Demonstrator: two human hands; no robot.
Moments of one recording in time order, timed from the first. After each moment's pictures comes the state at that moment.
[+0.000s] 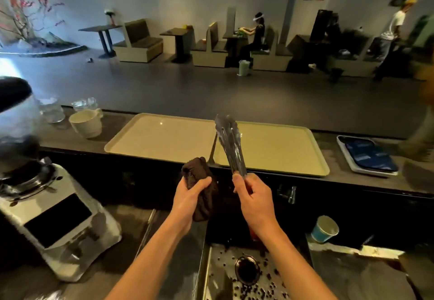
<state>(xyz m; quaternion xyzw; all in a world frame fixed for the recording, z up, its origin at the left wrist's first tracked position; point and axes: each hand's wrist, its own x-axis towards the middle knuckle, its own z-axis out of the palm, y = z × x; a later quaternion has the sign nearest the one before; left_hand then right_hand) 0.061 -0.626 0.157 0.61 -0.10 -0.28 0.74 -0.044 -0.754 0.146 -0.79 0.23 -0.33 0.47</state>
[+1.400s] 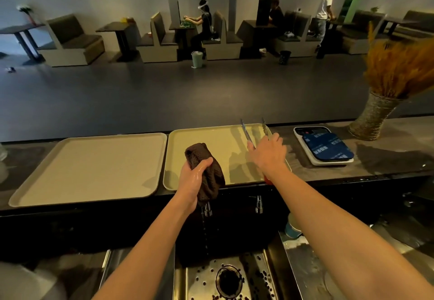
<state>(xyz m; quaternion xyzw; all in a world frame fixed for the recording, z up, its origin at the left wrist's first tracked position) 0.096 -0.809 0.162 0.59 -0.13 -0.37 0.70 -0.003 -1.015 0.143 -0.84 0.54 -0.11 0.03</state>
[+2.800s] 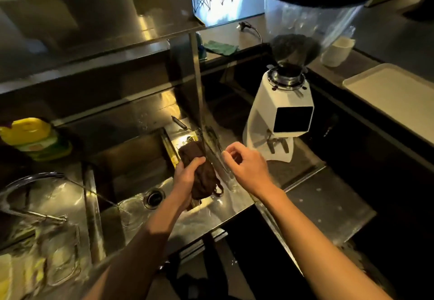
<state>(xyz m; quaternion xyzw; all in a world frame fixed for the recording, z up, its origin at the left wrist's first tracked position) 0.008 -0.168 0.061 0.52 0.34 0.06 0.78 0.055 -0.330 0.092 -0.89 -0.18 0.01 0.42</state>
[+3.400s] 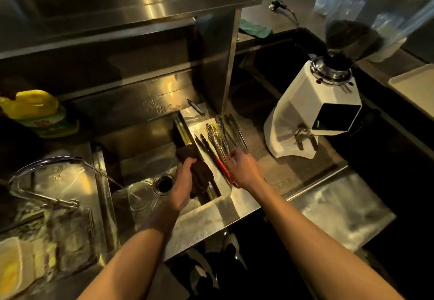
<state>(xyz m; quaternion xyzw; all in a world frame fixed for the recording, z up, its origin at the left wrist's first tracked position) -0.007 -0.066 -0.005 0.51 0.39 -0.02 0.77 0.071 -0.222 0.000 -0.95 -0.11 0.16 0.24</state>
